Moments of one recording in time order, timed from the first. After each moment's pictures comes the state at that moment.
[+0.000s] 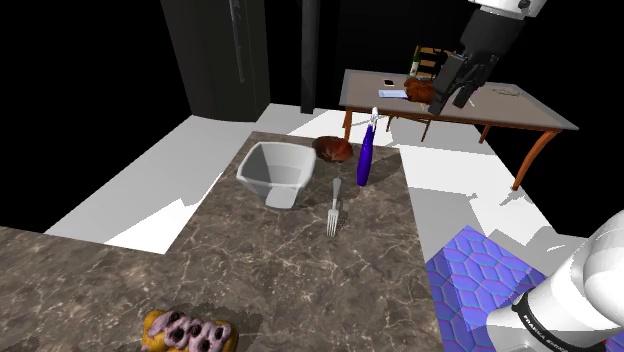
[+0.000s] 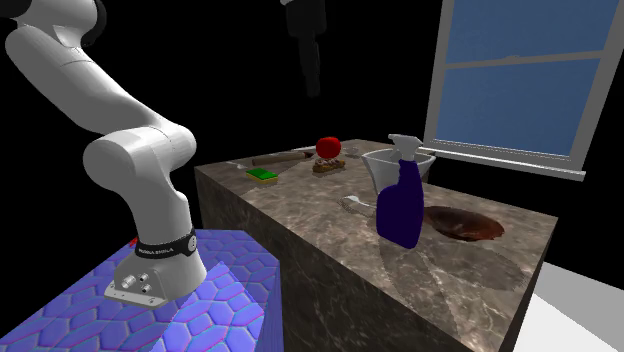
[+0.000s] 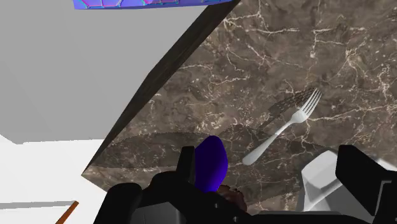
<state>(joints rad) -0.01 -0.74 0.05 -2.31 0.10 1.69 0.04</state>
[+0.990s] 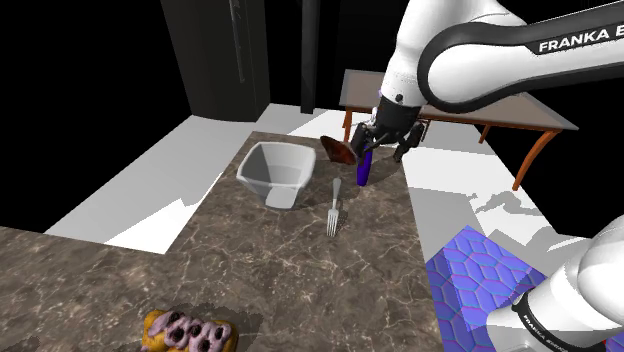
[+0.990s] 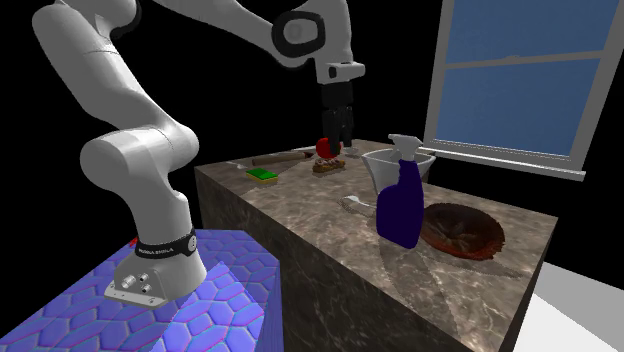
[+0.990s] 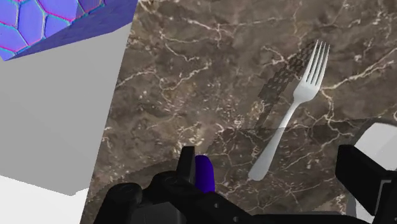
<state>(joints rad) -0.09 -0.49 0.37 -2.45 0.13 2.10 0.59</state>
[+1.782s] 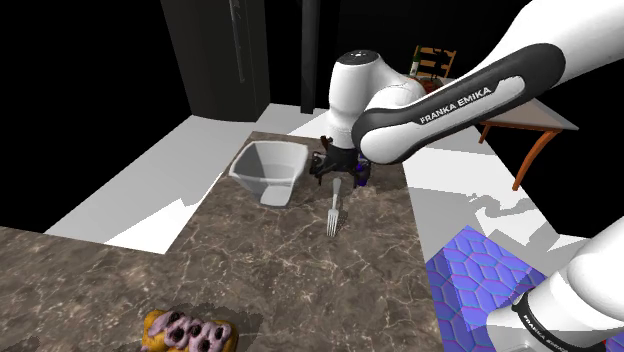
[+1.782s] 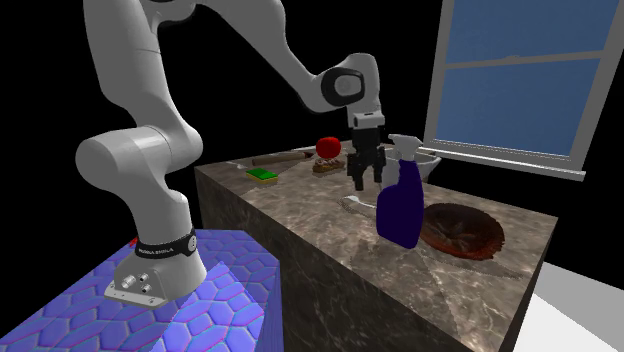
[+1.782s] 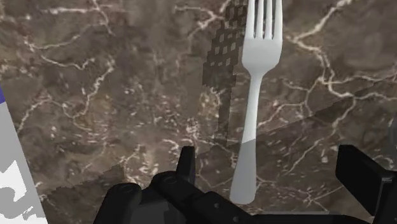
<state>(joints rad) -0.24 -0.03 0.59 -2.31 -0.18 2.35 1.22</state>
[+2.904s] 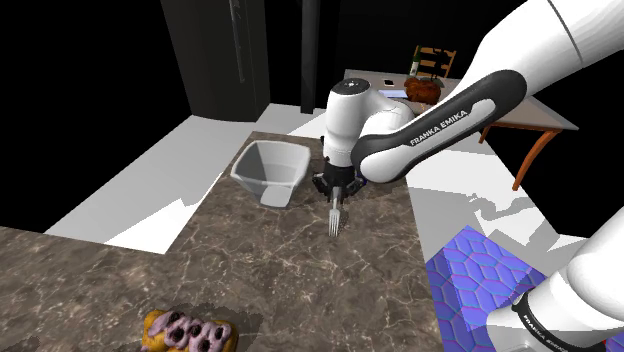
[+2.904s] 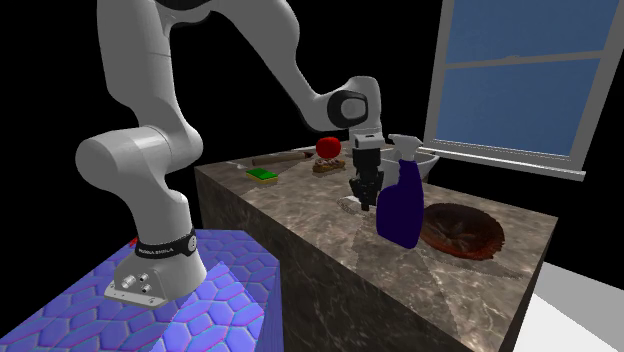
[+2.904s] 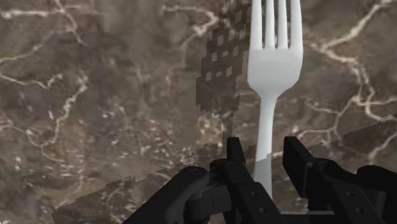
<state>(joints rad) -0.24 0.09 0.58 -2.33 -0.29 2.44 1.31</state>
